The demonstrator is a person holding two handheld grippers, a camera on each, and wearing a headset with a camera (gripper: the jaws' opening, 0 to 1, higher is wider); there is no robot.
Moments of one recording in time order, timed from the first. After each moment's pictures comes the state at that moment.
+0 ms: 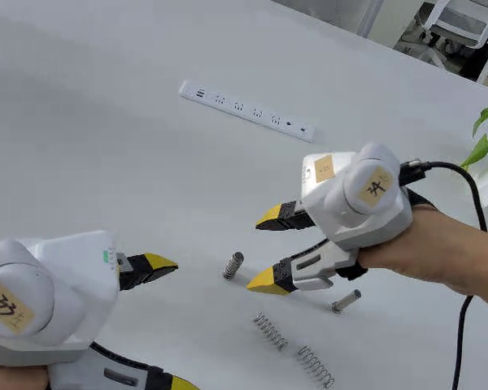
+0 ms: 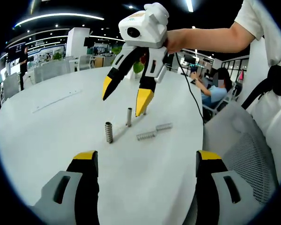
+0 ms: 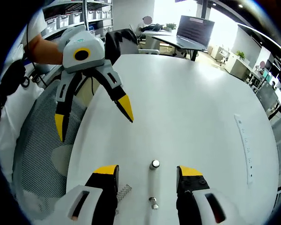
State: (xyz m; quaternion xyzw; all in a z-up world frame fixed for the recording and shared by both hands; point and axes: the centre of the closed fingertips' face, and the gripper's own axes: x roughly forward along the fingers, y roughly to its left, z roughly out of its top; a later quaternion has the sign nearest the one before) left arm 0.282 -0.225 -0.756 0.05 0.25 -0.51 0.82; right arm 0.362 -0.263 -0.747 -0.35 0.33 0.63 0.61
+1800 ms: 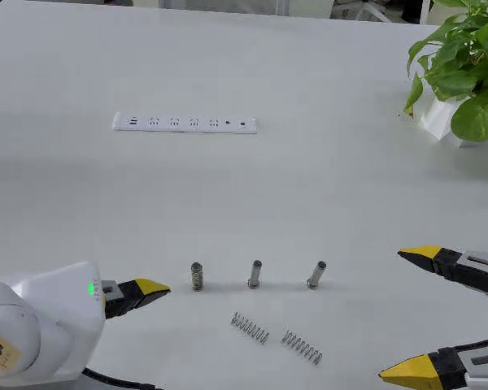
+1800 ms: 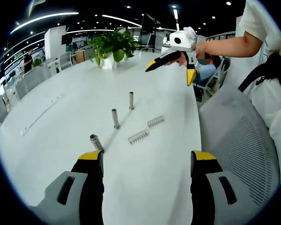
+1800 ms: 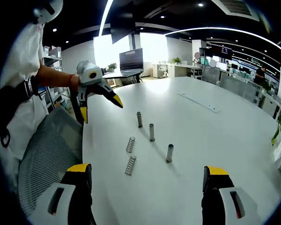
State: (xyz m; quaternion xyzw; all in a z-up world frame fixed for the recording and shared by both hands) left arm 0.286 -0.261 -0.763 0.15 0.28 -0.56 0.76; right arm 0.303 -0.451 -0.743 -0.12 0.29 0.50 0.81
